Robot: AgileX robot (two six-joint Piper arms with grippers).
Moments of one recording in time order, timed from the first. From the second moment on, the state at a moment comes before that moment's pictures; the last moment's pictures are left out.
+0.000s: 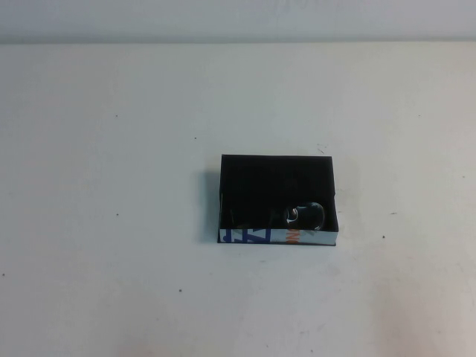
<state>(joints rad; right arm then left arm) 0.11 -0.01 0.03 1.13 0.12 -0.14 -0.06 -0.02 0.02 -0.01 0.36 0.08</state>
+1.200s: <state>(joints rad) 0.11 1.10 -0.99 0.70 1.00 -1.04 -0.06 -0.02 0.02 -0.01 0.36 0.08</state>
